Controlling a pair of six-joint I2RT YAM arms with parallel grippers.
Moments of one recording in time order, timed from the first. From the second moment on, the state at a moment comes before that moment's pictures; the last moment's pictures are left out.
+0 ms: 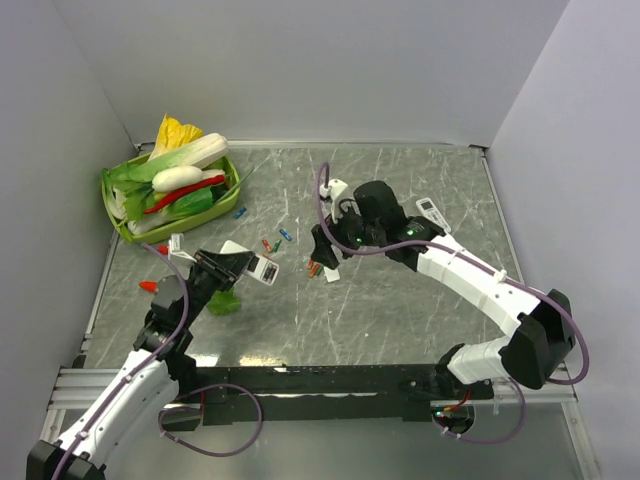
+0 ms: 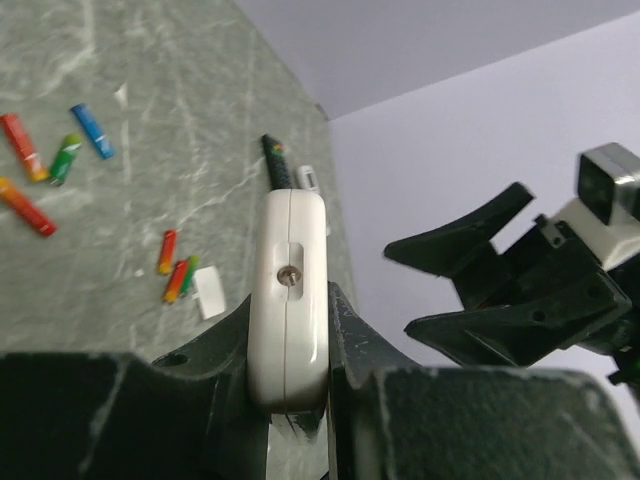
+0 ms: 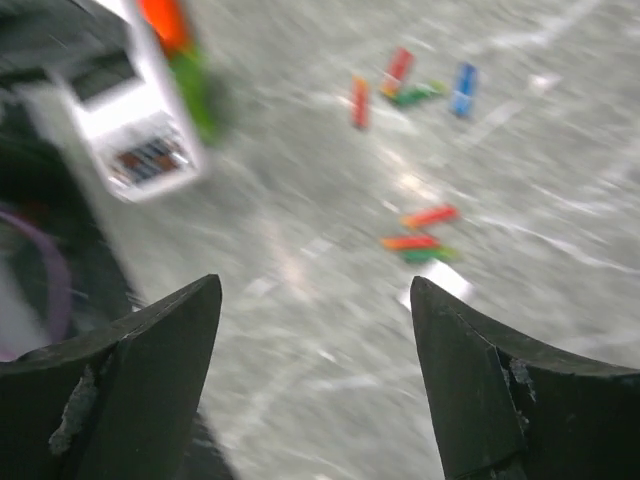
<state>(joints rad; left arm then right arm) -0.37 0.50 0.20 0.30 0.11 -1.14 0.70 1.35 1.16 -0.40 -0.34 0.03</state>
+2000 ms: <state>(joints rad) -0.34 0.43 0.20 0.06 0.11 -1.09 0.66 1.92 1.29 -0.71 -0.33 -0.83</state>
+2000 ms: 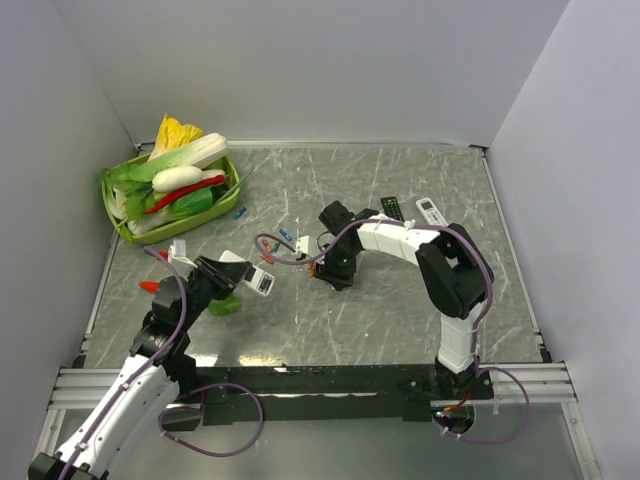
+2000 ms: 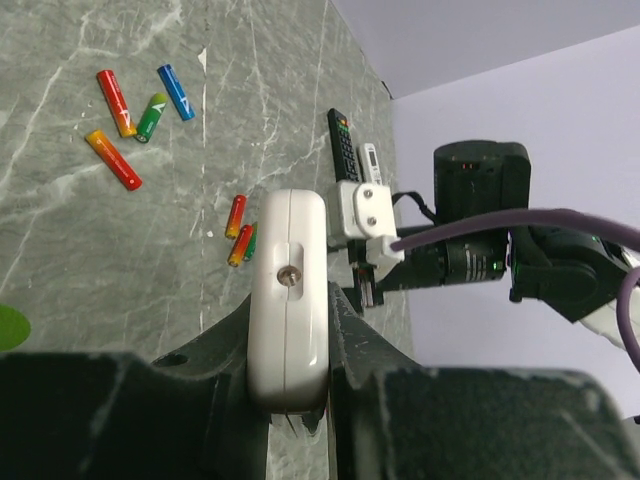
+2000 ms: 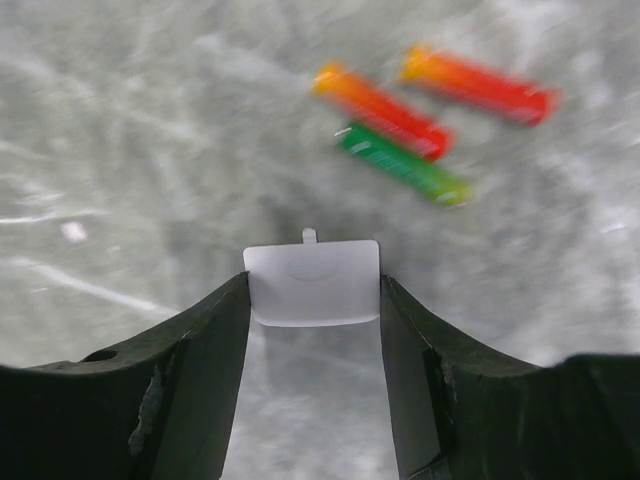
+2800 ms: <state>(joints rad) -0.34 0.42 0.20 0.08 0.09 -1.10 0.88 1.83 1.16 -0.61 -0.01 0.04</state>
